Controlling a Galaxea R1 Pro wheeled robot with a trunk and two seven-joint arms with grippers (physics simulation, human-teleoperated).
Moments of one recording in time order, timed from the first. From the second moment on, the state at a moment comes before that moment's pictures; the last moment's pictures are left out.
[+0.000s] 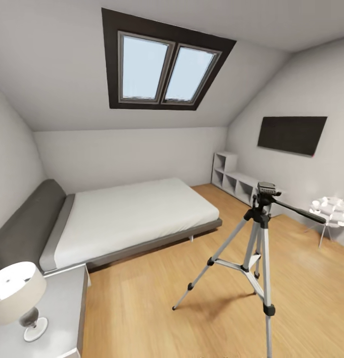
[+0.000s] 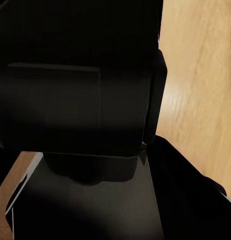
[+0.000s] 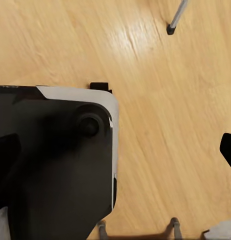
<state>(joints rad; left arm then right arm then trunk) -0.23 0.02 -0.06 0.00 0.65 -0.06 0.00 -0.19 -0.07 -0.14 0.02 0.17 -0.04 0.02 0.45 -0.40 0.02</state>
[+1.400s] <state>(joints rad) -0.23 0.02 -0.06 0.00 0.64 -0.06 0.00 -0.19 -0.07 -0.14 0.02 0.17 -0.03 0.02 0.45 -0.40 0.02</state>
